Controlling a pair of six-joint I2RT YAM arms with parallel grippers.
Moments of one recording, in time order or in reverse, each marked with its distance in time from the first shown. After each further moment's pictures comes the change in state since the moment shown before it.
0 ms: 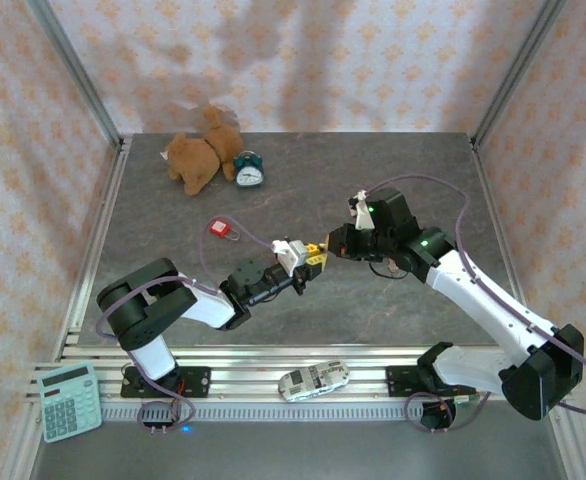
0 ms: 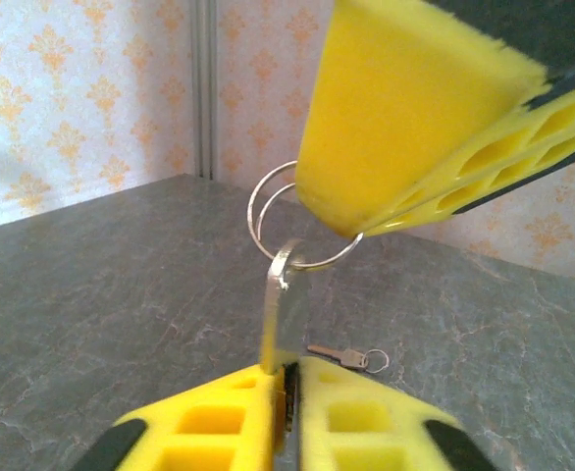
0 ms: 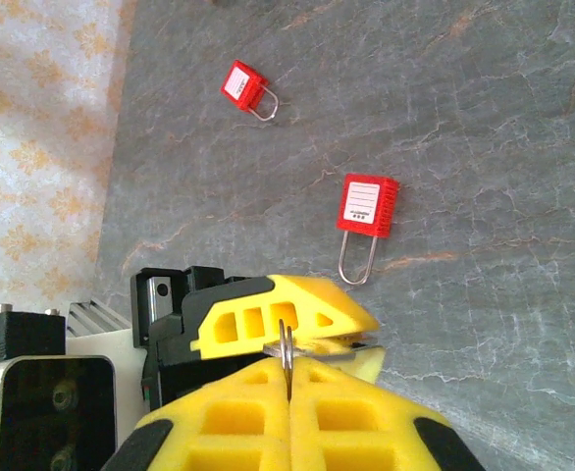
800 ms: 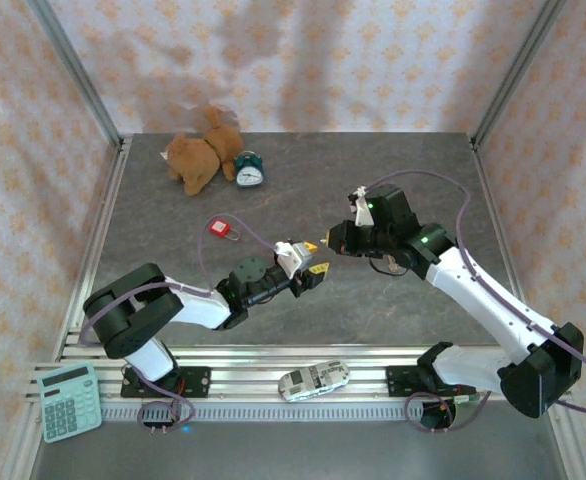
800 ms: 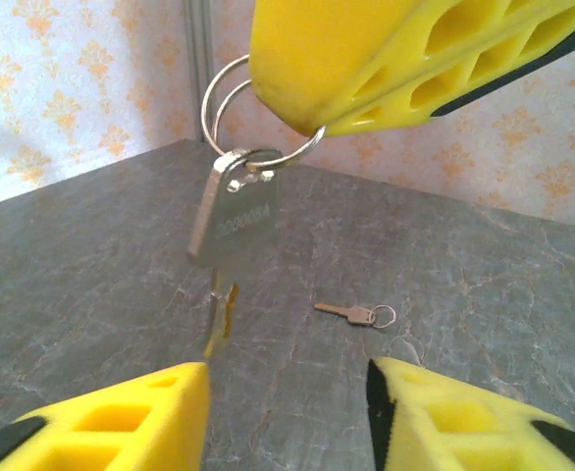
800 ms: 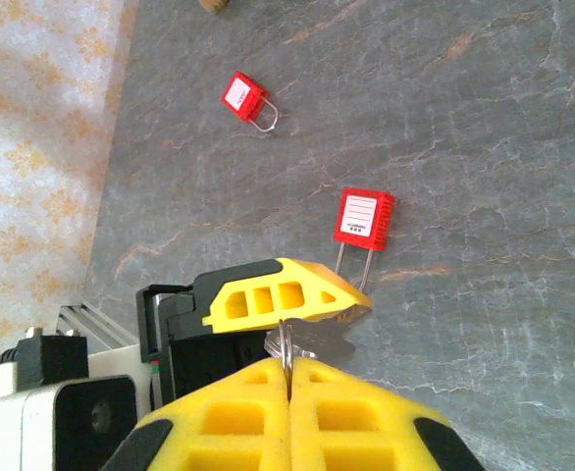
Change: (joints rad) left arm -0.004 -0.063 0.000 -0.154 -0.001 0.053; right arm 0.000 0.010 0.031 -0.016 0.013 -0.031
